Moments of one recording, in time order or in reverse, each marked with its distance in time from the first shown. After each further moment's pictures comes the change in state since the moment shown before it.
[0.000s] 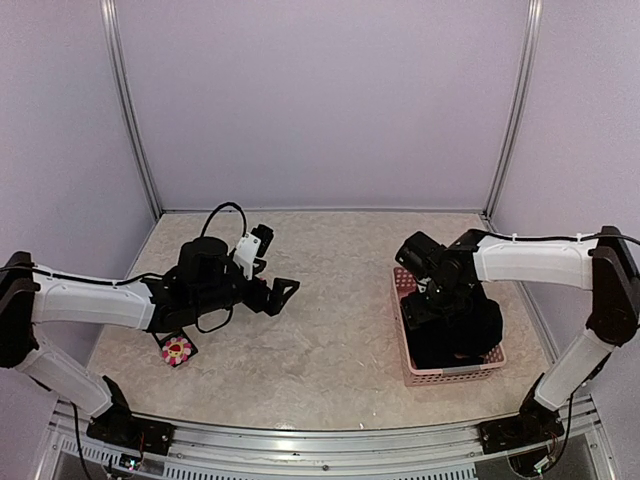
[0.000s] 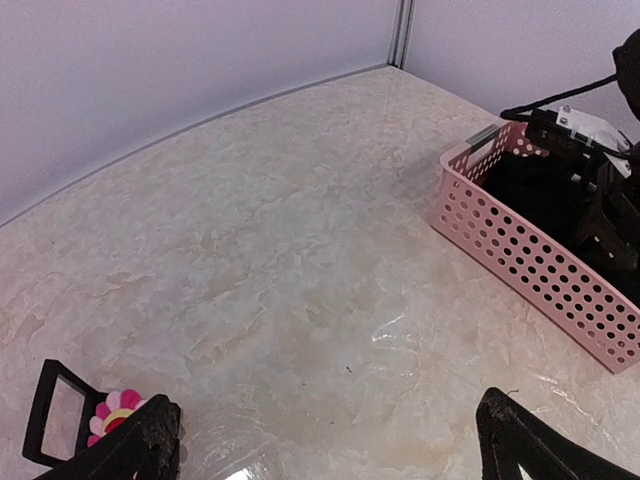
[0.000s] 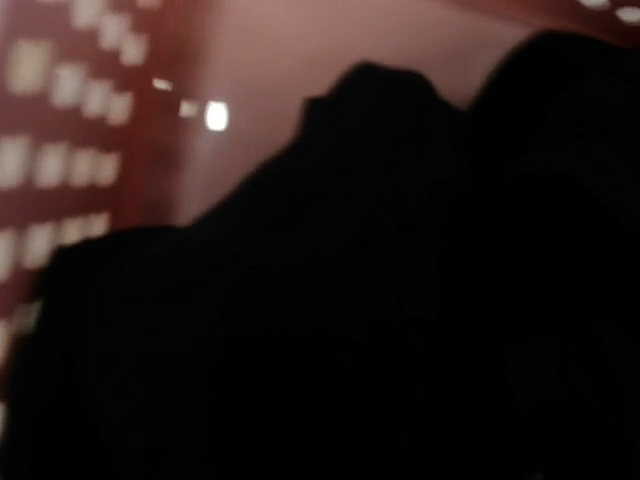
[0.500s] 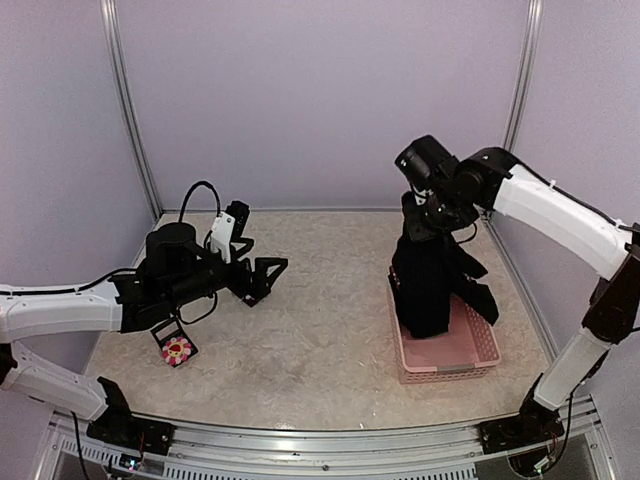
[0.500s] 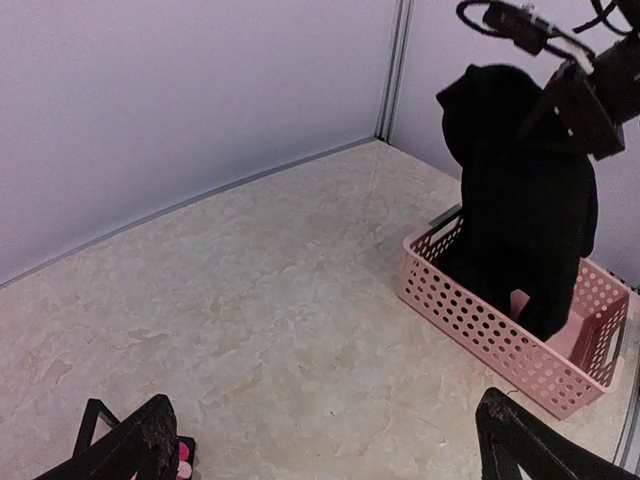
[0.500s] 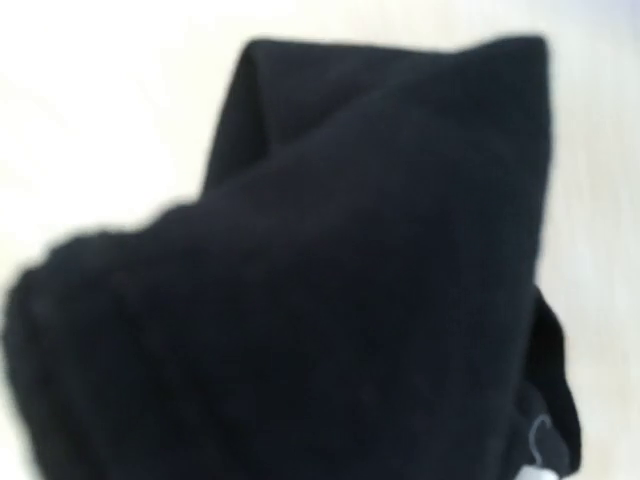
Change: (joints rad) left arm 0.000 -0.189 0.000 -0.050 0.006 -0.014; right arm 0.010 0.052 0.526 -0.258 0.208 -0.068
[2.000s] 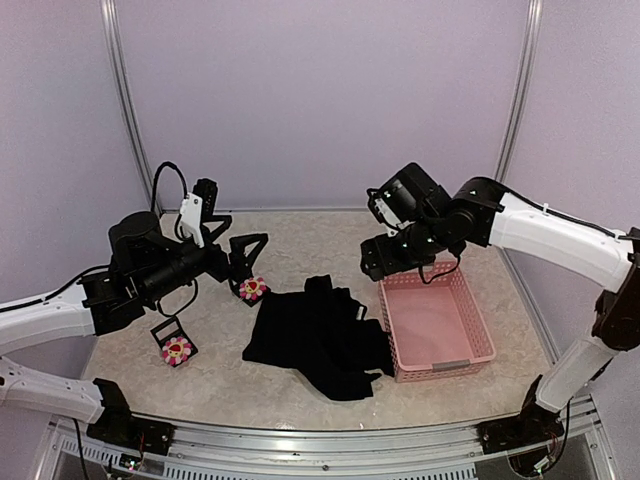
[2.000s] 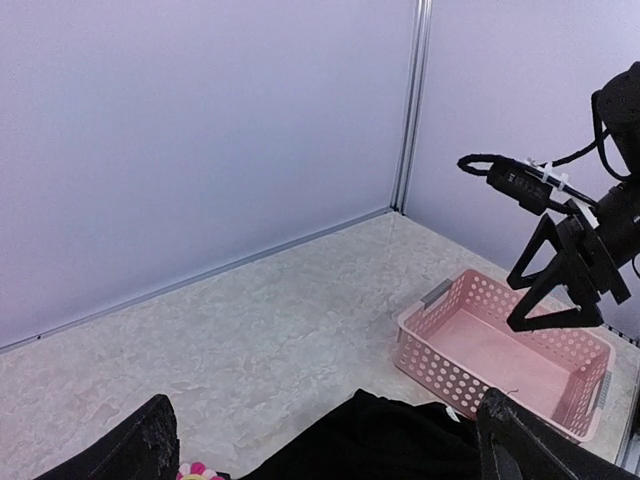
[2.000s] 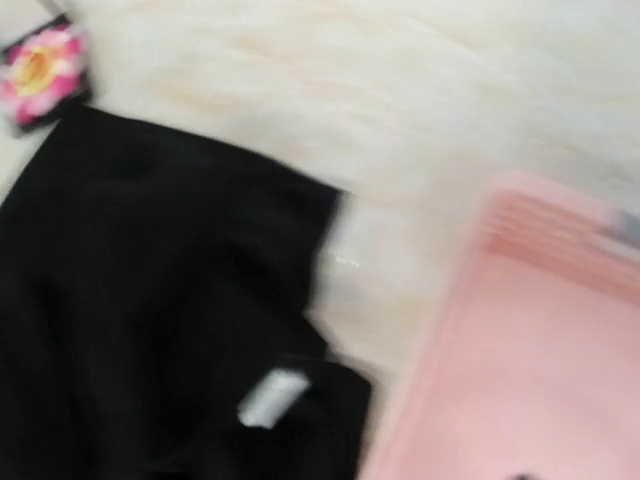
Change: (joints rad) left arm -0.003 -0.196 0.017 -0.044 -0.066 0.030; right arm 0.160 -0.044 -0.088 0.214 -0.264 -0.023
